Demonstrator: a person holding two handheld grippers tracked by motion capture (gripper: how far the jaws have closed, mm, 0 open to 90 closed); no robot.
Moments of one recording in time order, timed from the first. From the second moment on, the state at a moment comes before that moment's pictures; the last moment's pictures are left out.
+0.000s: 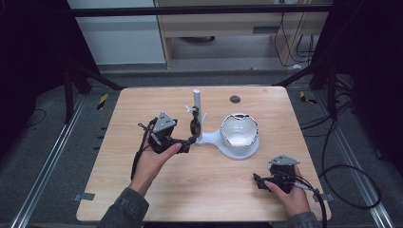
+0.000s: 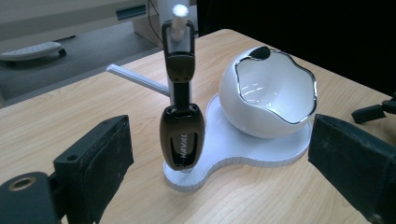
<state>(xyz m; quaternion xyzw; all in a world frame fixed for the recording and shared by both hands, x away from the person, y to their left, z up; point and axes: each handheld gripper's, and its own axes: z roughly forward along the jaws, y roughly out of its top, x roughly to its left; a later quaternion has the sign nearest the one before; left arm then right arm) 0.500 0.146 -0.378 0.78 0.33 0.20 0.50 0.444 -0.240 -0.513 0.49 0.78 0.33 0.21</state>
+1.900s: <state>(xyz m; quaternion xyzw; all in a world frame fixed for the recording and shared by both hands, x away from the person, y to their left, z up) 0.468 0.279 -0.472 0.83 0.42 0.19 0.31 0.443 -0.240 -0.513 0.50 0.77 0.33 0.21</state>
